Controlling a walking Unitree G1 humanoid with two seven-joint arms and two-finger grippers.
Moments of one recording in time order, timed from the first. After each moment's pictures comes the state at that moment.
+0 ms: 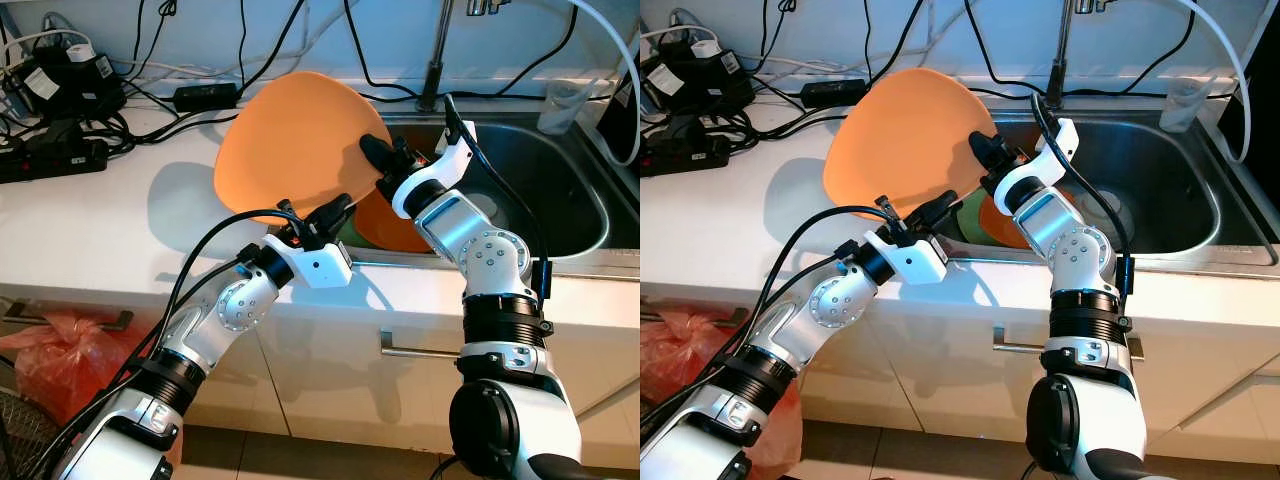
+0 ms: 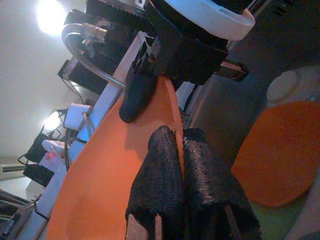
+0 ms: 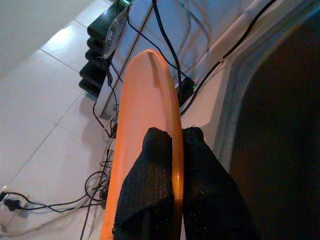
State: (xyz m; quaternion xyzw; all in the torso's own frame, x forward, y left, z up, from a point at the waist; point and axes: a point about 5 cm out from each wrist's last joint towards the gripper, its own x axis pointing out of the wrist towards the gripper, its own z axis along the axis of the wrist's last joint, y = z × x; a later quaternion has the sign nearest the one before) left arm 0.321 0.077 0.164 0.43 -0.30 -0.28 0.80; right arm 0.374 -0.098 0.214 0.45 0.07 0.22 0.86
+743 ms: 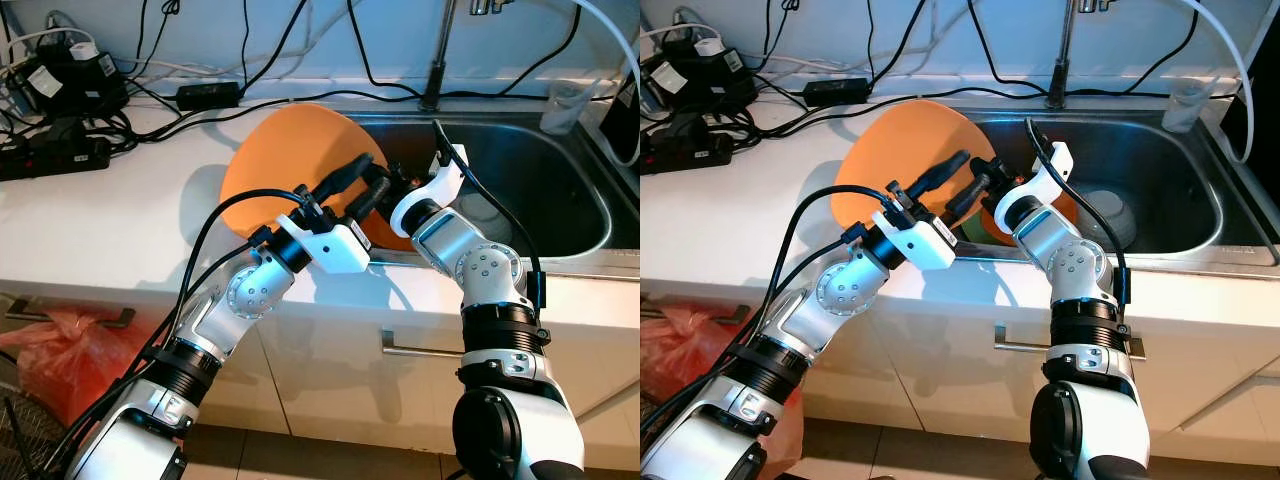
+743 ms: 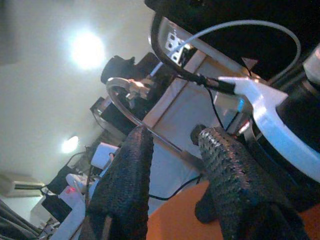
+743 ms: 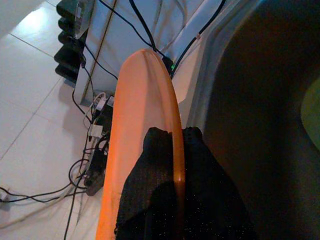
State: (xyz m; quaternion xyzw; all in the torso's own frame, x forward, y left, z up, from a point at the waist) left arm 0.314 0.059 0.200 0.35 -0.39 -0.28 0.80; right arm 0.373 -0.101 0.189 0.45 0.12 0.20 0.86
